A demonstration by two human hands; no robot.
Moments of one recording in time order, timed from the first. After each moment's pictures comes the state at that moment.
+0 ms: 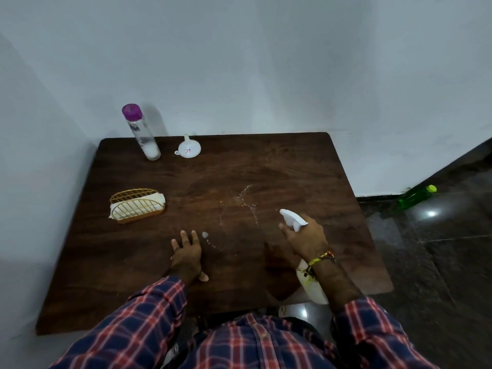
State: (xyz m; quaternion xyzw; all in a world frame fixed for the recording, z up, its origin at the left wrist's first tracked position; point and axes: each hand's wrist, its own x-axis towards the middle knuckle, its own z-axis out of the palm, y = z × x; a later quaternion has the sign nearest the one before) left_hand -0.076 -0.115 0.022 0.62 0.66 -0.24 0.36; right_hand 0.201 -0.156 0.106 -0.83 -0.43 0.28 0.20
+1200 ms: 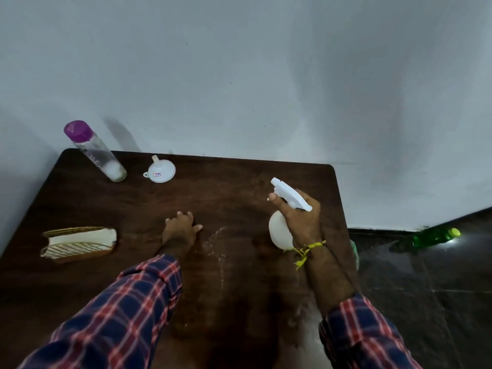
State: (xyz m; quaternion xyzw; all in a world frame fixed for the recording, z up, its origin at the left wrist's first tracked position) left_hand 0.037 0.079 0.018 0.59 0.74 -0.17 0.27; right_hand 0.295 0.047 0.102 -0.63 -0.40 0.40 0.53
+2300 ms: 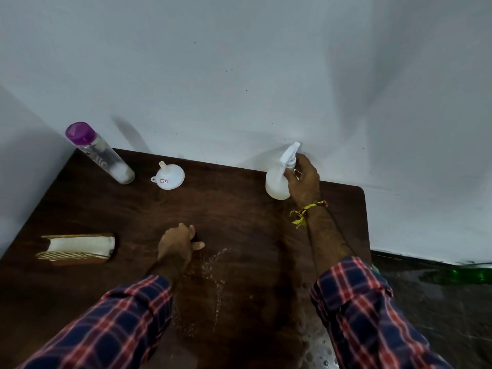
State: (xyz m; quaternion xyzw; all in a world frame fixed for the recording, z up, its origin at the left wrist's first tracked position) left_hand 0.028 0.096 0.007 0.56 0.75 -0.21 0.29; right_hand 0.303 0.217 0.041 -0.61 -0.59 0.31 0.43
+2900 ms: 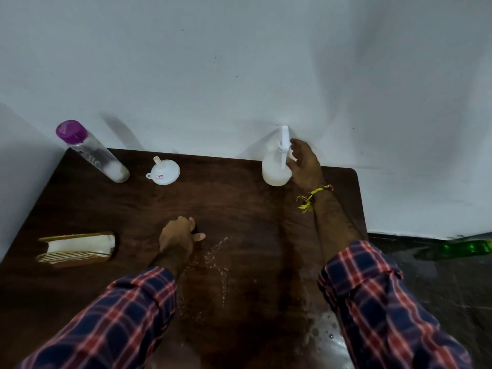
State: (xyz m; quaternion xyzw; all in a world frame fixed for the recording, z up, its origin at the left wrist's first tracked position) left_hand 0.023 0.090 0.000 0.57 0.76 -0.14 0.26; right_hand 0.322 0.211 0.032 -0.62 -0.57 0.37 0.39
